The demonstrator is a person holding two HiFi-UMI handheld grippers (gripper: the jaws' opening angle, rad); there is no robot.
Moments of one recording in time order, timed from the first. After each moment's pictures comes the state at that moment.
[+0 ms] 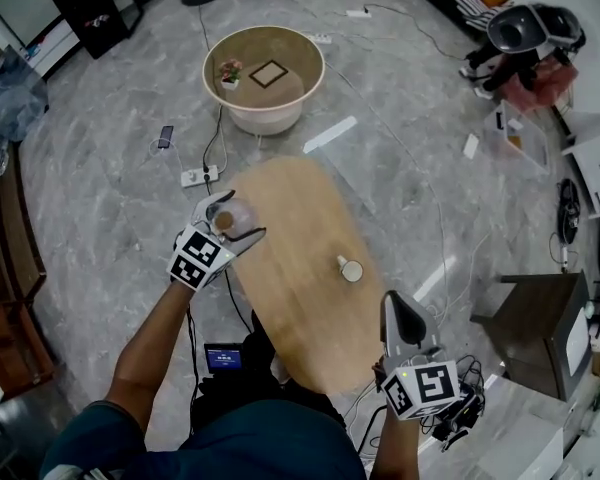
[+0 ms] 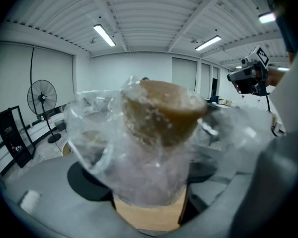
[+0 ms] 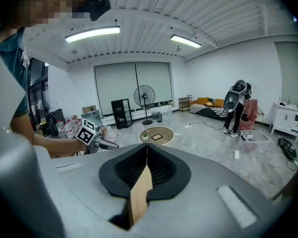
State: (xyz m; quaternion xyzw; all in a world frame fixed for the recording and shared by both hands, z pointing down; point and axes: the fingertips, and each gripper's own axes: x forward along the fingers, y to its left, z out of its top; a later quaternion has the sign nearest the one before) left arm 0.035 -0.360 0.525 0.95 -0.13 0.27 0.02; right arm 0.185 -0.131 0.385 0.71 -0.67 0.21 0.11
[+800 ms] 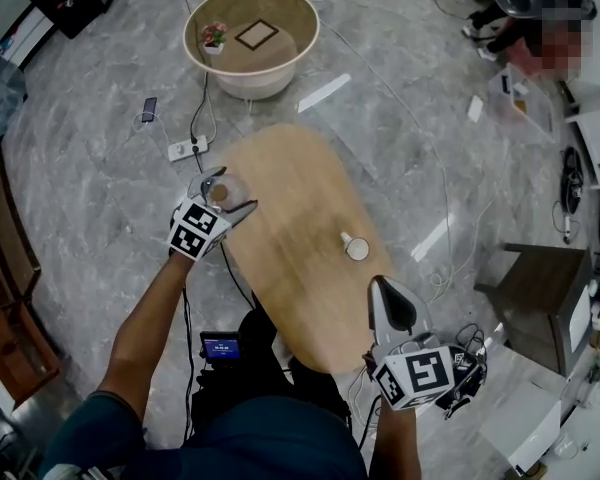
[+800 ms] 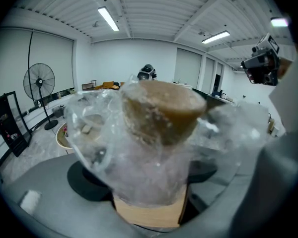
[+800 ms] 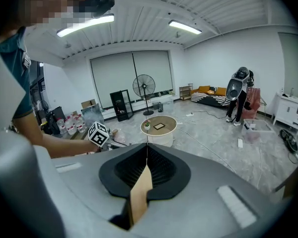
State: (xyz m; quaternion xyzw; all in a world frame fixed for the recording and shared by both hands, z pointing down) left arm 0.040 -0.413 0.642 0.94 -0.12 0.32 0.06; right arm 0.169 -0.173 0.448 0.69 -0.66 0.27 0.13
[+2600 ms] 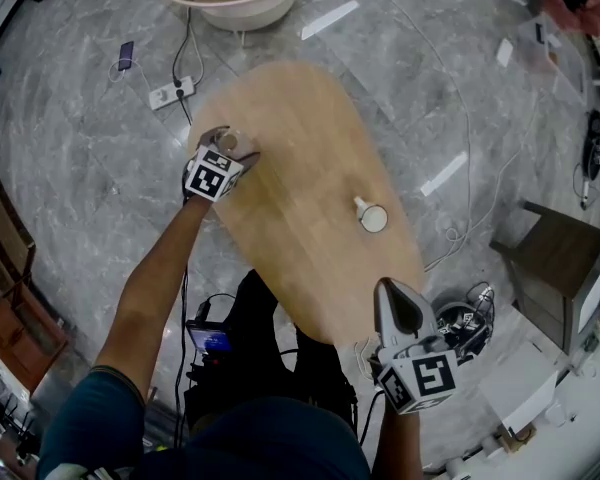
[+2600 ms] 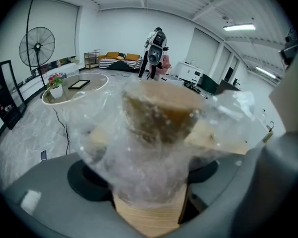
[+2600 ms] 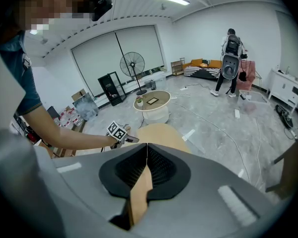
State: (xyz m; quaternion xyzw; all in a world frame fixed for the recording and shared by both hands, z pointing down) left arm 0.066 -0.446 0.897 0.88 -0.12 0.43 0.14; right arm 0.184 -0.162 0.581 0.67 -0.61 0.40 0.16
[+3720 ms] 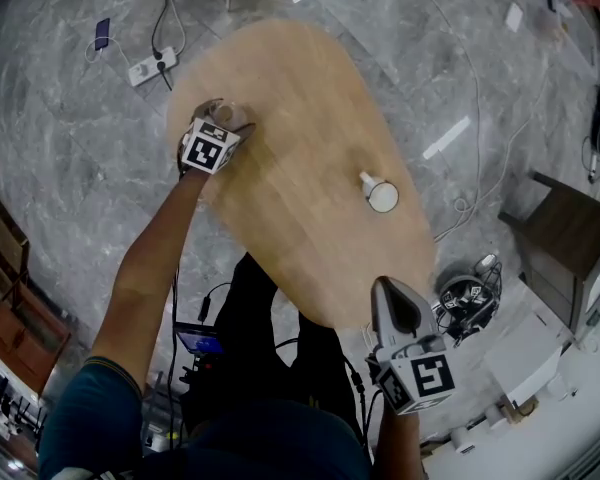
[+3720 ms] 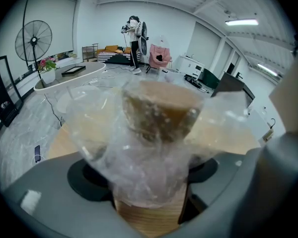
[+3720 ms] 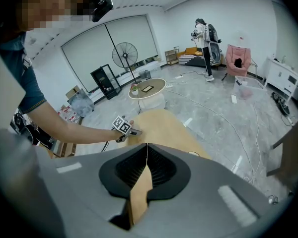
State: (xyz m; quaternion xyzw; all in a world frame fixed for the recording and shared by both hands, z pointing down) left arm 0.074 -0.440 0.990 0.87 -0.12 0.45 0.15; right arm 0.170 -0.131 0.654 0.66 -0.57 0.45 0.17
